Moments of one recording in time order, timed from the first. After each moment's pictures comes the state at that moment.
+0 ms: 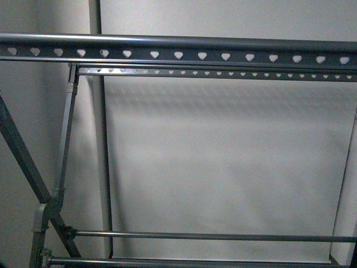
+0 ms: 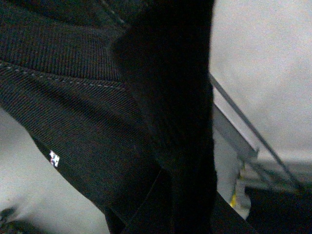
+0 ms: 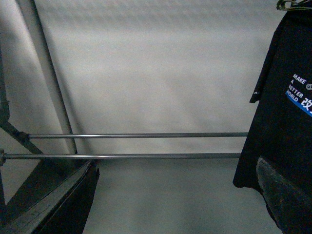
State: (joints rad) left arm 0.18 1.28 0.78 -0.11 0.09 -0.62; right arm 0.00 0.00 0.01 0.00 0.00 0.00
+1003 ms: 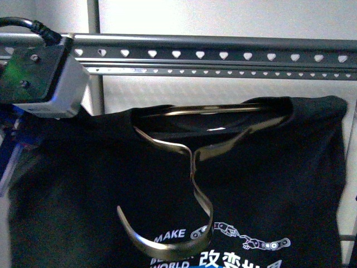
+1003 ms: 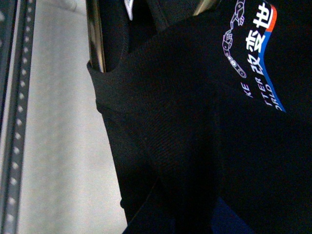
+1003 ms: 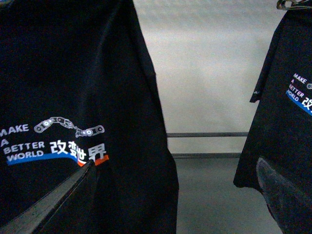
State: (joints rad) left arm -0.03 1.53 1.20 -0.21 0.76 1.73; right arm 0.00 0.00 0.01 0.00 0.00 0.00
